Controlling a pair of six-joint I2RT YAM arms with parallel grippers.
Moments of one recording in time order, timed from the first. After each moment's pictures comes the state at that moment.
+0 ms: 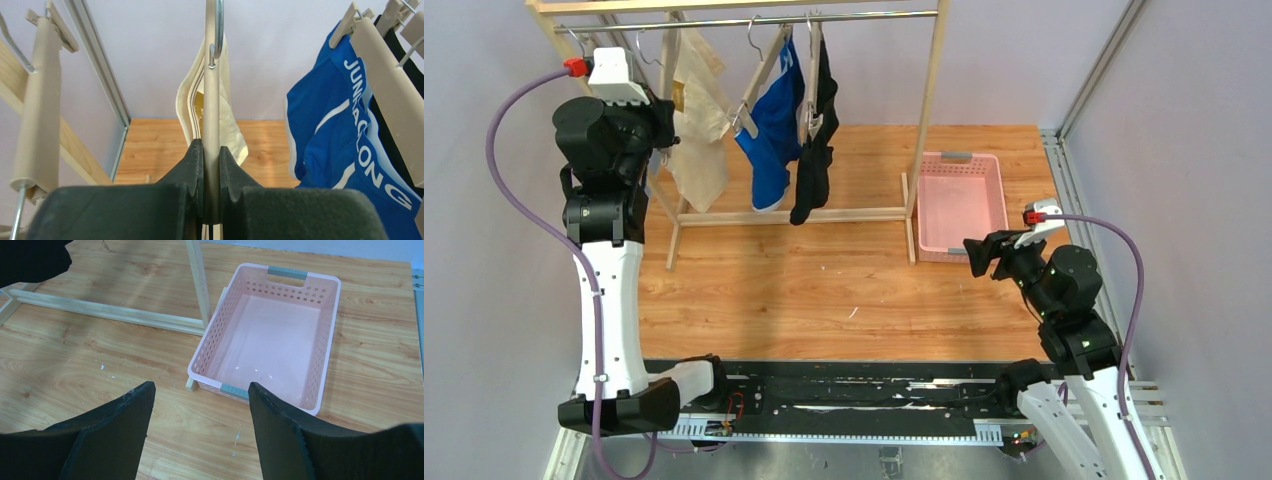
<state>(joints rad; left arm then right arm) 0.12 1.16 1.60 -0.43 0.13 -0.05 0.27 0.50 0.73 -0.40 -0.09 0.10</state>
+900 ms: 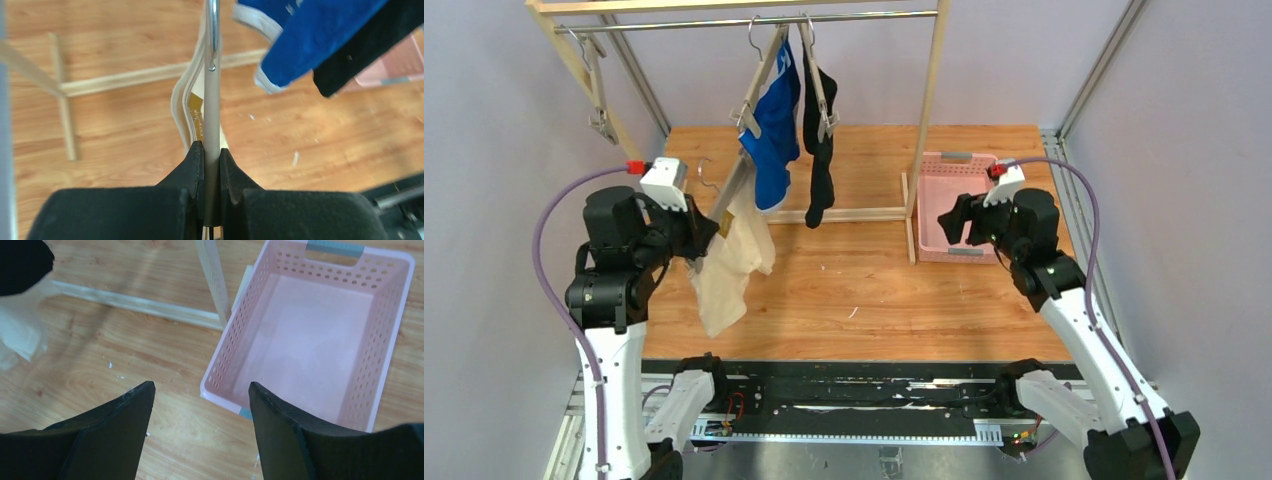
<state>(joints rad) 0.10 0.81 1.32 -0.95 0.33 -0.01 0.27 0.88 0.81 -0.28 -0.19 0.15</state>
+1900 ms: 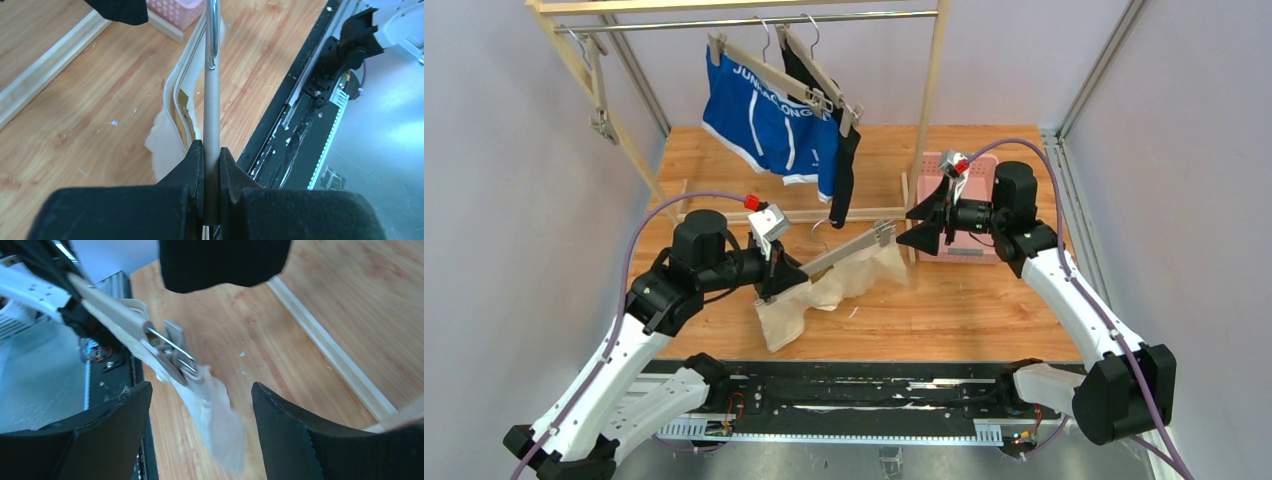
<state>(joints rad) -0.55 0.77 0.97 -0.67 0.49 -0.03 0.27 1.17 0.93 -0.10 -0.99 0.01</state>
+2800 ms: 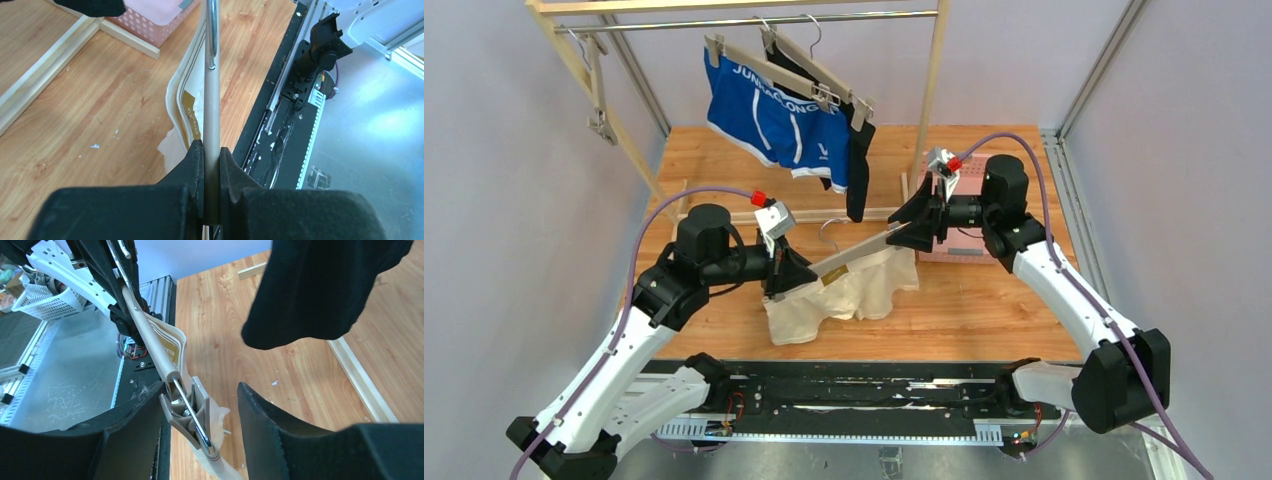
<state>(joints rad) -0.55 0.80 0.97 -0.58 0.62 -0.03 0.33 1.22 0.96 0.07 -1.19 0.09</state>
